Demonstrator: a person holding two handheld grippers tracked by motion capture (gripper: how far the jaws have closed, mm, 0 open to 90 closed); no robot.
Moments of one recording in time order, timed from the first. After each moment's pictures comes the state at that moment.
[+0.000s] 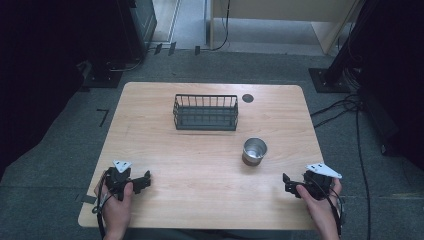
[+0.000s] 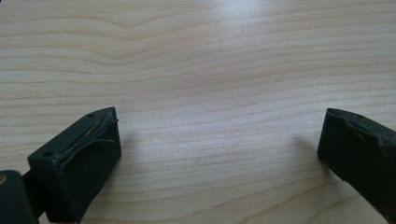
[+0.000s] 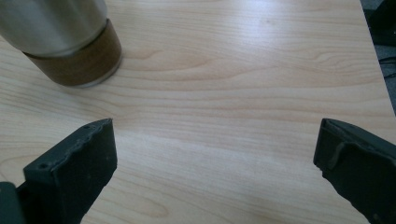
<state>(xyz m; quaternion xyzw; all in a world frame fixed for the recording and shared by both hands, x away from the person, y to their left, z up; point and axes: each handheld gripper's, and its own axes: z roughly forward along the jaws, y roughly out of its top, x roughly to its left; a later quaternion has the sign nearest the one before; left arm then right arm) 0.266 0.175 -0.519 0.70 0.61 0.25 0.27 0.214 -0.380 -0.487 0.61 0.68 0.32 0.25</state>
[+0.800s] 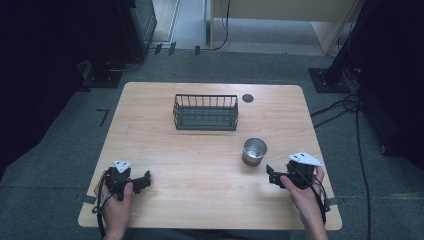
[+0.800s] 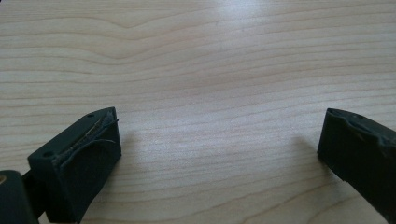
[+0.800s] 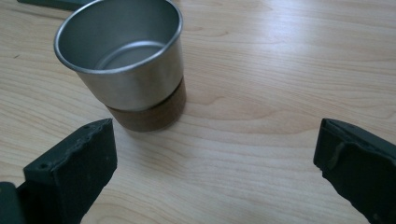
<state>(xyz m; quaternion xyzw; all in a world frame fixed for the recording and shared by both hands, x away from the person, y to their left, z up) 0.266 0.175 -0.519 0.70 0.61 0.25 0.27 0.240 -0.337 -0.469 0.58 0.70 0.35 0.24</state>
